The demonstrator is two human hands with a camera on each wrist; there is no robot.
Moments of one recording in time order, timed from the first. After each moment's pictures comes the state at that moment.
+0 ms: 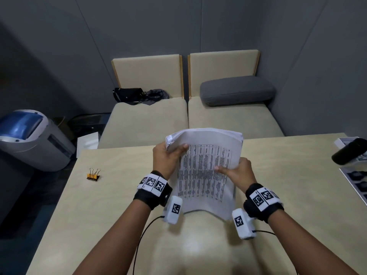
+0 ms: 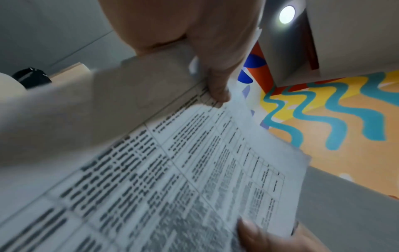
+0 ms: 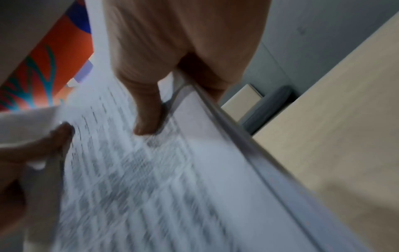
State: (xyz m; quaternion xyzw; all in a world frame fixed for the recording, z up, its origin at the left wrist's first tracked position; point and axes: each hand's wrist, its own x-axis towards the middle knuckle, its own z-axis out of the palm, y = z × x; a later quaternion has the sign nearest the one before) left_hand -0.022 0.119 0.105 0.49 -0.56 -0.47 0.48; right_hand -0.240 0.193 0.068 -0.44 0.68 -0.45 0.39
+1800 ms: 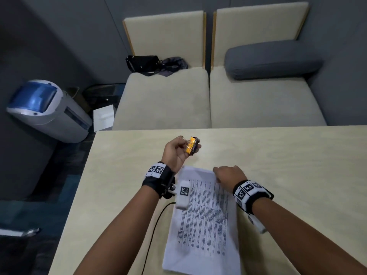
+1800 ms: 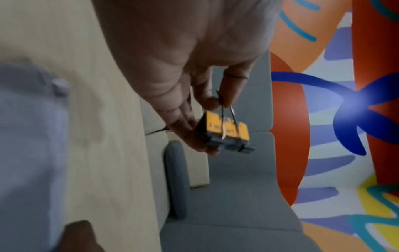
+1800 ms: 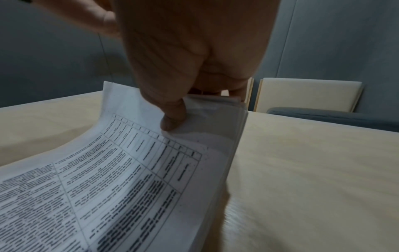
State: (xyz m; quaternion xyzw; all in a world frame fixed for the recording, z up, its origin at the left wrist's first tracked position) left_hand 0.029 0.037 0.023 0.43 -0.25 -0.76 0.42; right_hand -0.160 0.114 -0.035 -0.78 0.59 0.14 0.16
